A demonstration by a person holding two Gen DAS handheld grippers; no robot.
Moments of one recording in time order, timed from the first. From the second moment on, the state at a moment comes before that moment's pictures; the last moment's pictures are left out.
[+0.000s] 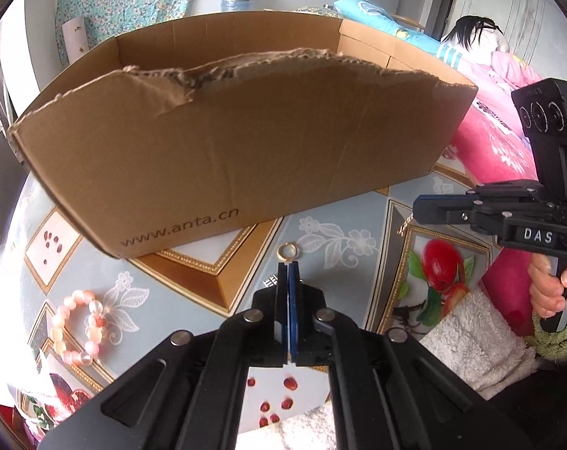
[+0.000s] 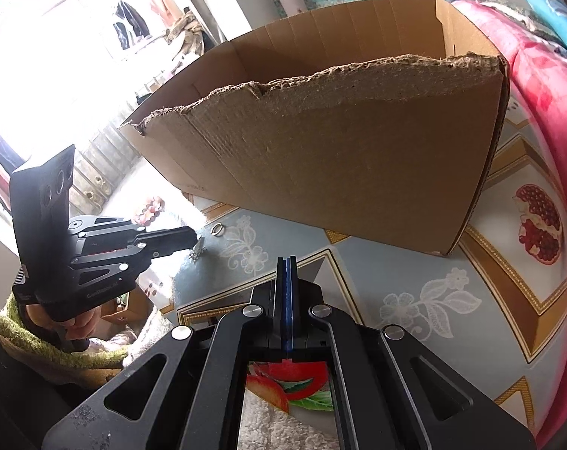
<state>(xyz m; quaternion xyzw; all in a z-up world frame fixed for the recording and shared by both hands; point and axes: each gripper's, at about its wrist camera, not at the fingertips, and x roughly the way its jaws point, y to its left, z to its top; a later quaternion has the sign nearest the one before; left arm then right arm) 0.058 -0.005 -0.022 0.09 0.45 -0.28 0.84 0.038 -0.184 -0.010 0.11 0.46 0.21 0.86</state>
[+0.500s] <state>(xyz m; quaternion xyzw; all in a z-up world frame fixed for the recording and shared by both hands) 0.052 0.040 0.015 -0.01 0.41 -0.30 0.86 0.035 -0.191 -0.003 0.12 0.45 0.21 0.86</state>
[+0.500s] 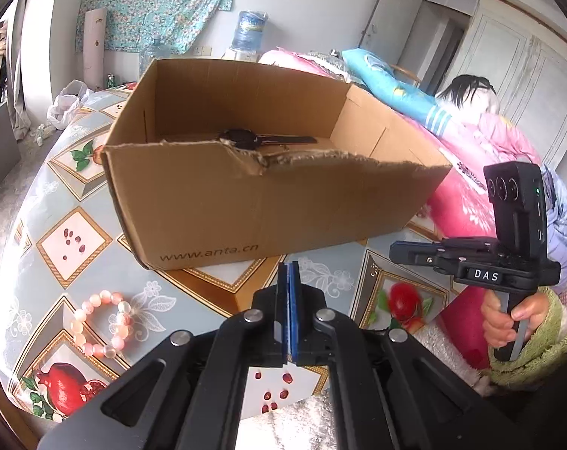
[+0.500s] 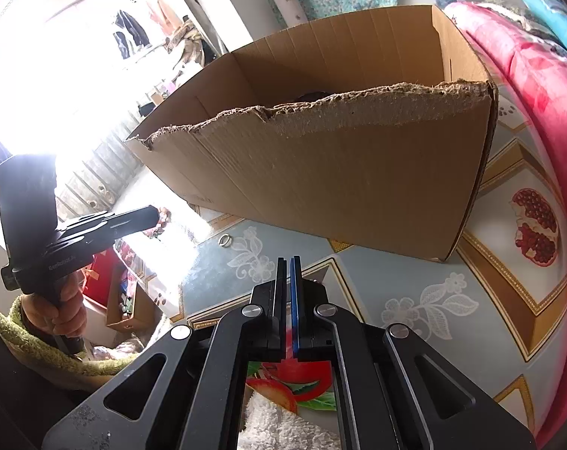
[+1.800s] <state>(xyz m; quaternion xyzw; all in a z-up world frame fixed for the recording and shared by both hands) 0.060 0.013 0.003 0.00 0.43 -0.30 0.85 0.026 -0.200 -0.002 0.15 0.44 0.18 0.87</state>
